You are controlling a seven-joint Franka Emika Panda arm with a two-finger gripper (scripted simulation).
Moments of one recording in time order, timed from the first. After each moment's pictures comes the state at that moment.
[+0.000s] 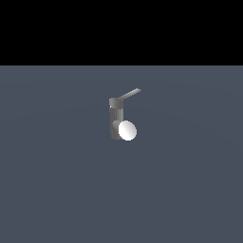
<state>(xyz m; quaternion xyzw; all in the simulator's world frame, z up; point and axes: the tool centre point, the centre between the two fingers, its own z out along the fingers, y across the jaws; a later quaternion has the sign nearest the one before) -0.251 0.018 0.495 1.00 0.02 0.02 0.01</state>
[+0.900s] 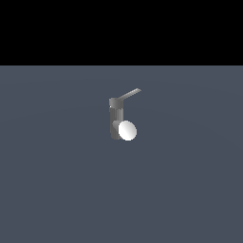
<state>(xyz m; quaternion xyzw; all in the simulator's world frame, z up) -0.218 0.034 0.464 1.00 -0.06 0.02 0.01</state>
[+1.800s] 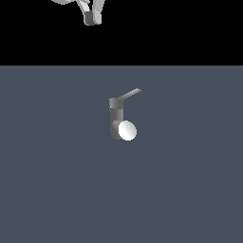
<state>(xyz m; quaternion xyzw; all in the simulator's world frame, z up) -0.108 0.055 0.371 0.96 -0.26 0.01 0.01</state>
